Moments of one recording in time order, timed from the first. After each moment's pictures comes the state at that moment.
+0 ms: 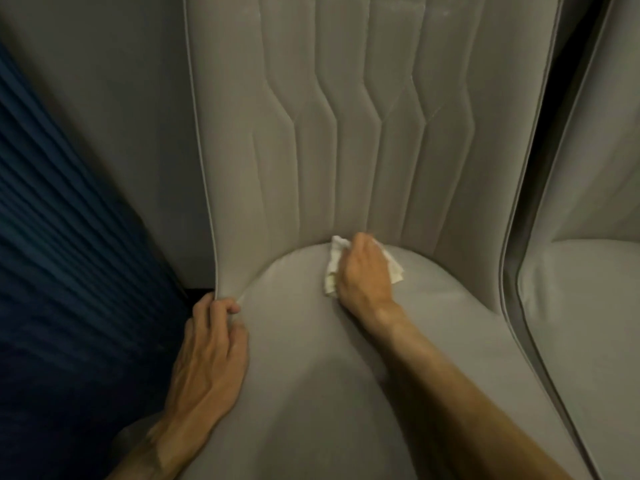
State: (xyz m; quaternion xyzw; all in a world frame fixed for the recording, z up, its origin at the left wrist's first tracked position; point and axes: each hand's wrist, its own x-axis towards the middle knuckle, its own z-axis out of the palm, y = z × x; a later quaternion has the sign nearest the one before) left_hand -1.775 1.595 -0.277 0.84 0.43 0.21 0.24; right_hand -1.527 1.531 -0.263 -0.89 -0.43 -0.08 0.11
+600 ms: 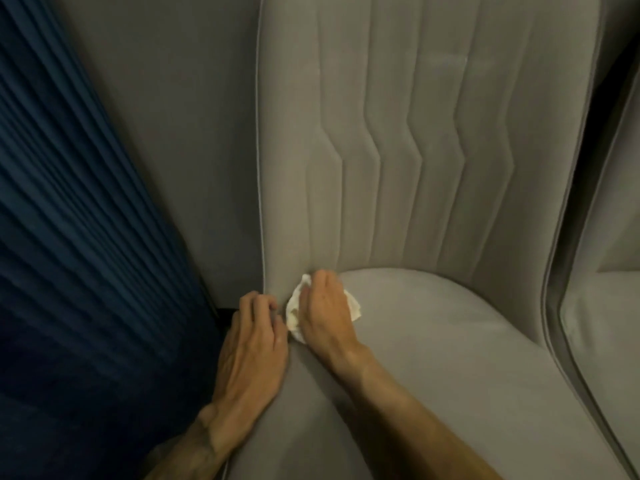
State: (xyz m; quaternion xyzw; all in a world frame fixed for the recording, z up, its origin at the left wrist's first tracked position) left_hand -1.765 1.619 -0.251 0.86 0.39 0.27 0.19; right_hand -1.629 1.589 -0.260 -0.81 -0.47 -0.04 0.35
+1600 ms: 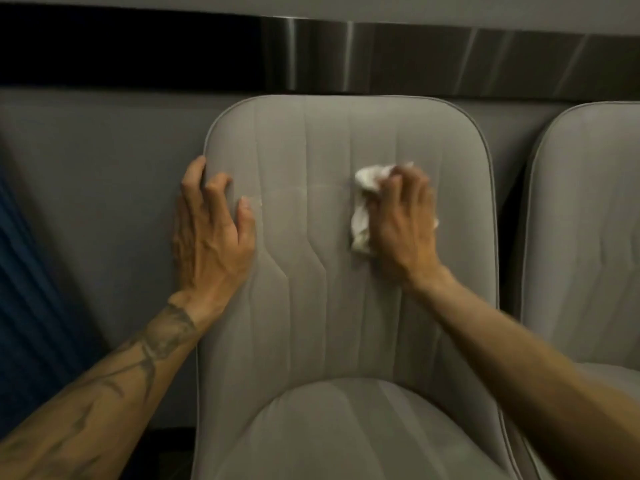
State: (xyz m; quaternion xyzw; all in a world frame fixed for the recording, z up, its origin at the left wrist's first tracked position) left_hand -1.597 1.755 -0.059 0.76 0.22 0.60 -0.05; right_hand -1.391 1.587 -0.046 -0.69 -0.42 -0.51 0.30
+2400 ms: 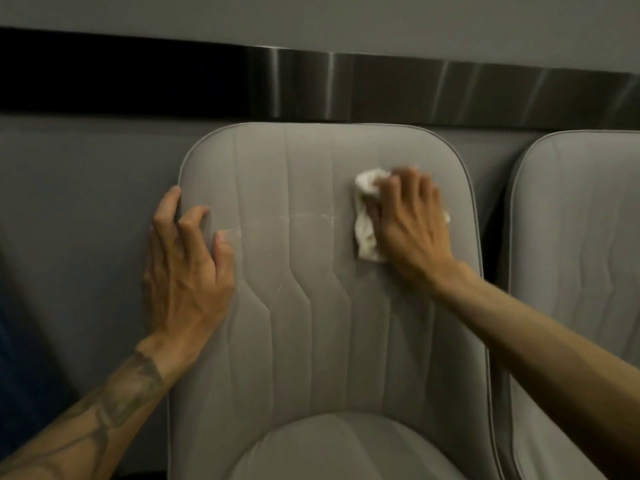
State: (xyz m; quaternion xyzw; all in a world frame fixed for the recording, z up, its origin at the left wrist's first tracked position) left_hand -1.595 1.756 -0.063 0.77 0.23 0.60 -0.03; right_hand -1.362 1.570 -0.005 -0.70 -0.44 -0.53 0.20
